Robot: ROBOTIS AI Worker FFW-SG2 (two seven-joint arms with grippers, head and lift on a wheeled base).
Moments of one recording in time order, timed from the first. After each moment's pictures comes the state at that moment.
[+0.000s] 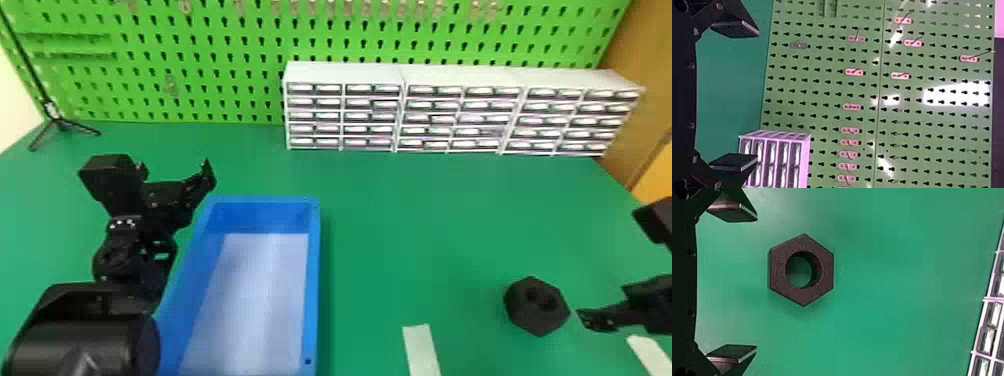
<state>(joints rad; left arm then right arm) -0.04 0.08 0.03 -1.72 0.14 0.09 0.04 -0.01 -0.41 -0.19 -1.94 0.73 1.18 1.36</state>
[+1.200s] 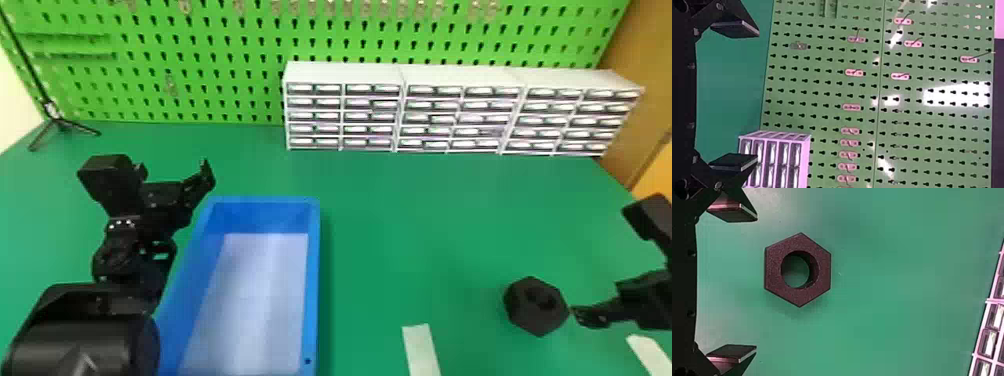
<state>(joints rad) -0.03 0.08 0.03 -1.72 0.15 0.09 0.04 -0.04 -0.40 -0.16 -1.93 0.75 1.18 1.36</state>
